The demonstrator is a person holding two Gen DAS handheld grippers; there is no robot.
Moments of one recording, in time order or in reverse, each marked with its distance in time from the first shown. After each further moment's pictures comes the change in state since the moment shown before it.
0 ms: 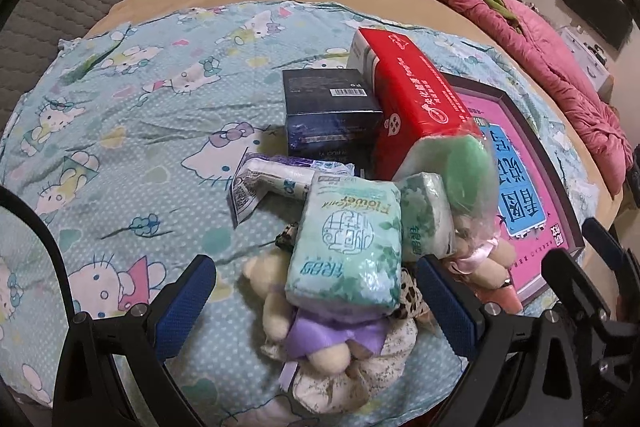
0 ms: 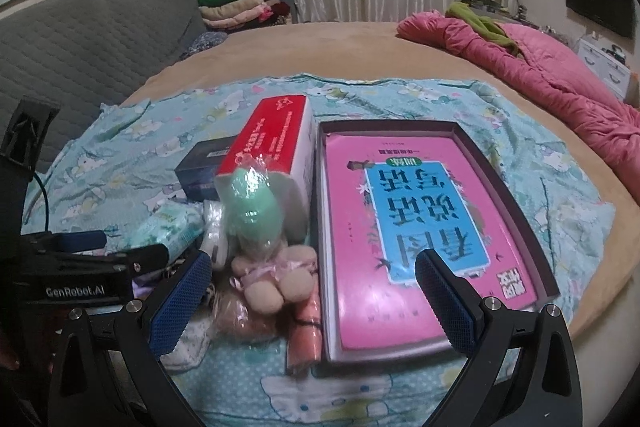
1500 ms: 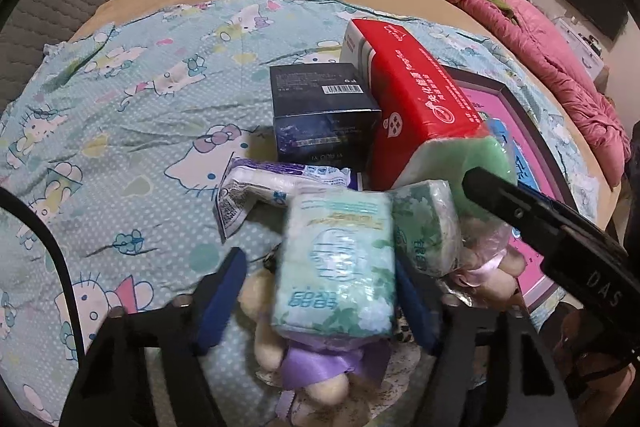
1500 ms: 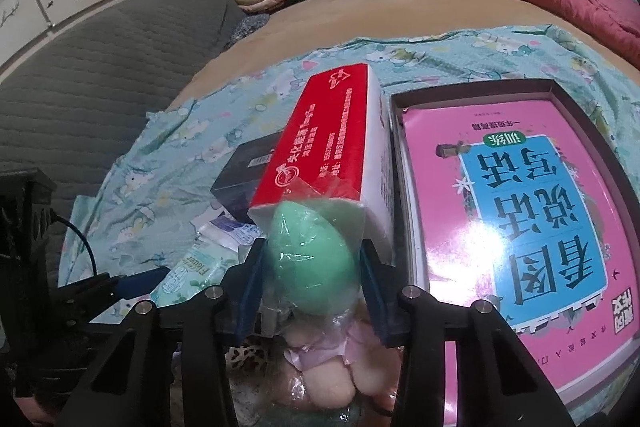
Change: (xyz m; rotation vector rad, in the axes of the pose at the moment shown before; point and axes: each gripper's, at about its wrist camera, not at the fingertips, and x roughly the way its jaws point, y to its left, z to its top) left arm 0.017 -0.002 0.009 0.023 0.029 -0.032; right arm 0.077 -0.002 0.028 0.131 0.112 0.304
